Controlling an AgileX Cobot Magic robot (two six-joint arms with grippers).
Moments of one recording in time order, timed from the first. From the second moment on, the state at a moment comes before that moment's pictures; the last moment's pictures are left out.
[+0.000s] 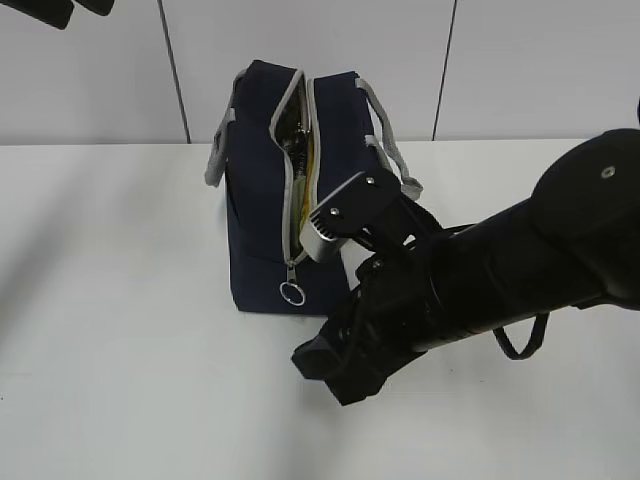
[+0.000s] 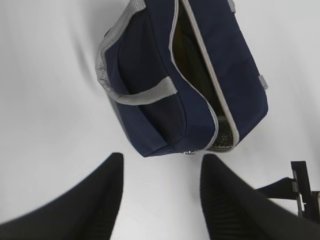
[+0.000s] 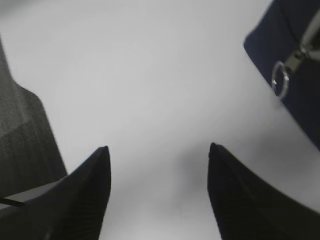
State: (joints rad) left arm -0.20 1.55 -1.74 -0.35 1.26 0.11; right arm 0.57 1.58 -0.83 1.05 0.44 -1.33
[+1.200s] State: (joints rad) left arm -0.20 1.56 -1.74 -0.35 1.26 0.11; right arm 0.47 1.70 -0.56 -0.43 -0.64 0.21
